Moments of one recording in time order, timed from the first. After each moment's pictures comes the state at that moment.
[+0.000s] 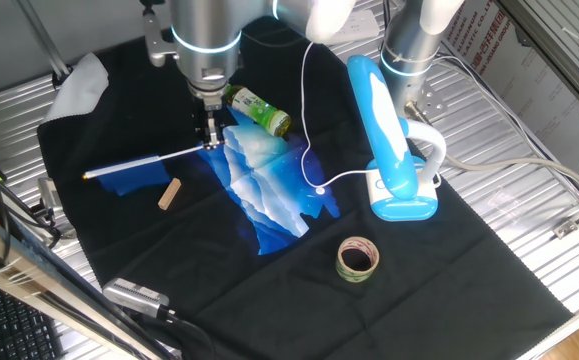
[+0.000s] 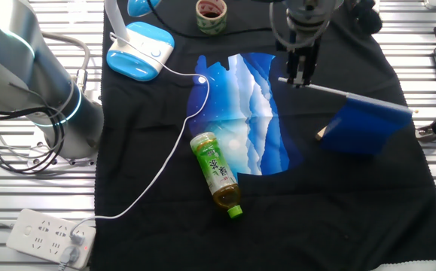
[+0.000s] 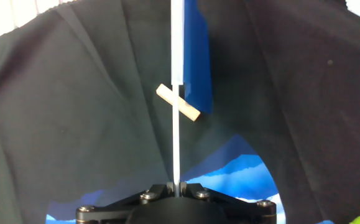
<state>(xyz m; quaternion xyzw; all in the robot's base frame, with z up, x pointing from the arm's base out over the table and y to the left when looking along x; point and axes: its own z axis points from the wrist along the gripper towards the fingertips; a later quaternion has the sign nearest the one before) 0.526 0.030 0.181 0.10 0.99 -0.01 0.07</state>
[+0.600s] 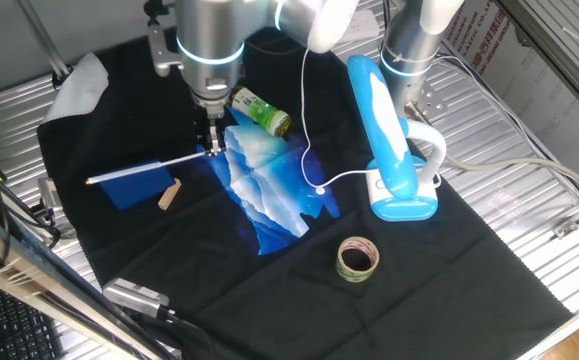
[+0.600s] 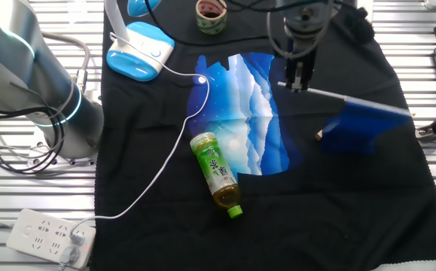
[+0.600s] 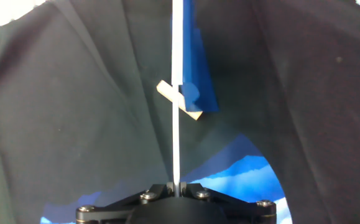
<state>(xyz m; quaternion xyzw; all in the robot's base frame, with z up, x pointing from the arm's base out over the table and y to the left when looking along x) 0.531 0.035 0.151 0.10 0.99 -0.01 0.08</state>
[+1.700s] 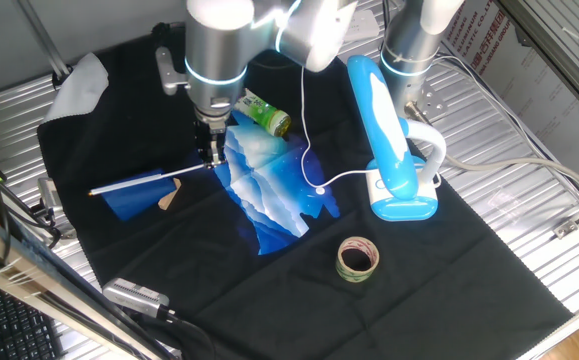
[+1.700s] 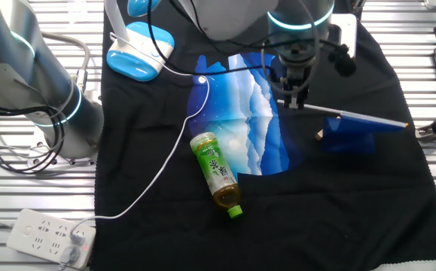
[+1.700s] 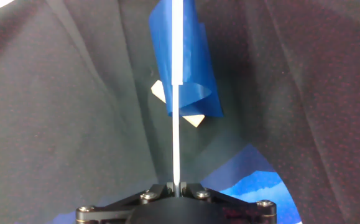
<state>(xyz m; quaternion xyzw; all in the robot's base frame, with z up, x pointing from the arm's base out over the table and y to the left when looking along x) 0.540 0.022 0.097 0.09 0.99 0.00 0.09</state>
